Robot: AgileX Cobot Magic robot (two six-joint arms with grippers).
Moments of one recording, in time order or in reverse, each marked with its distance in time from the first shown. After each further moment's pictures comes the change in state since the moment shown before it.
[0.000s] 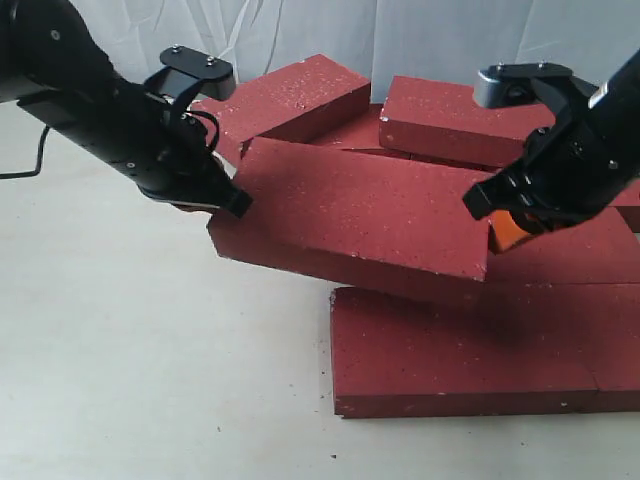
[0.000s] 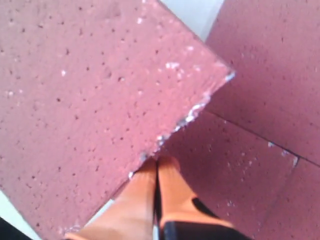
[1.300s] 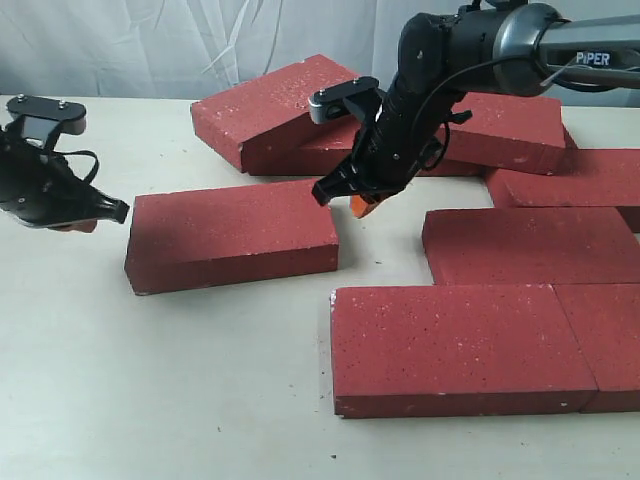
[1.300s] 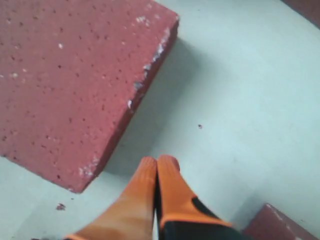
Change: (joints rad) left arm 0.363 0.100 0.178 0.164 -0.280 -0.143; right arm 0.212 0.612 -0.494 -0.146 -0.200 0.064
